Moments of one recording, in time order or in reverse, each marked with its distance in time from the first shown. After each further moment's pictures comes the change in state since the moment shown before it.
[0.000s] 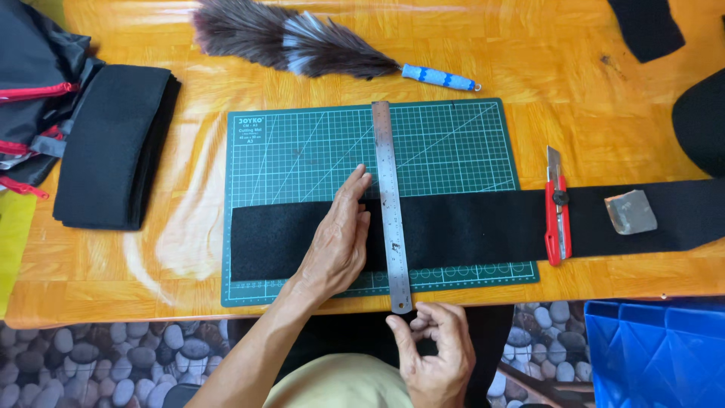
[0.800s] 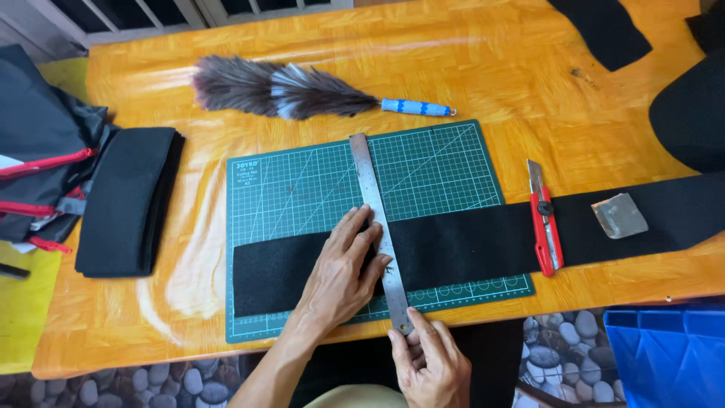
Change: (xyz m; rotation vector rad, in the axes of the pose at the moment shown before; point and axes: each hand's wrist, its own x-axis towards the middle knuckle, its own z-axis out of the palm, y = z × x) left_hand 0.004 0.003 0.009 0.344 -0.065 0.127; right_hand -0.001 0.019 0.013 -0.157 0.034 -0.034
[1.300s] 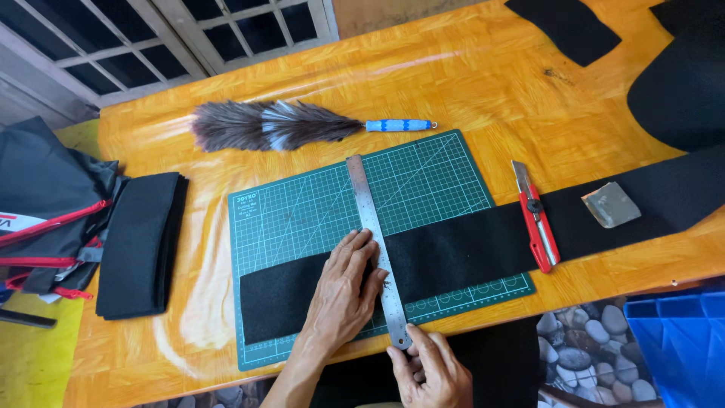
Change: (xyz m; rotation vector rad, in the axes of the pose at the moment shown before) left_hand 0.002 0.004 -0.002 0.031 -0.028 0.009; right_hand -0.011 0.001 0.010 -0.013 0.019 0.025
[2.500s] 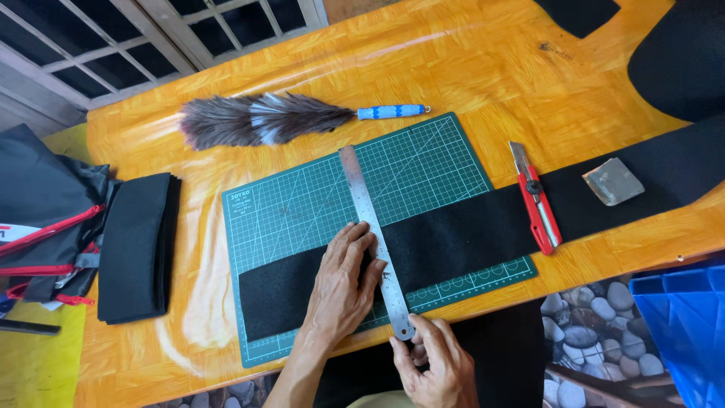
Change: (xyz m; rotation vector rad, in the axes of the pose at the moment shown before) left_hand 0.001 0.001 -0.002 -0.042 -0.010 -0.015; right_hand -0.003 0.006 0.000 0.030 -0.033 -0.035
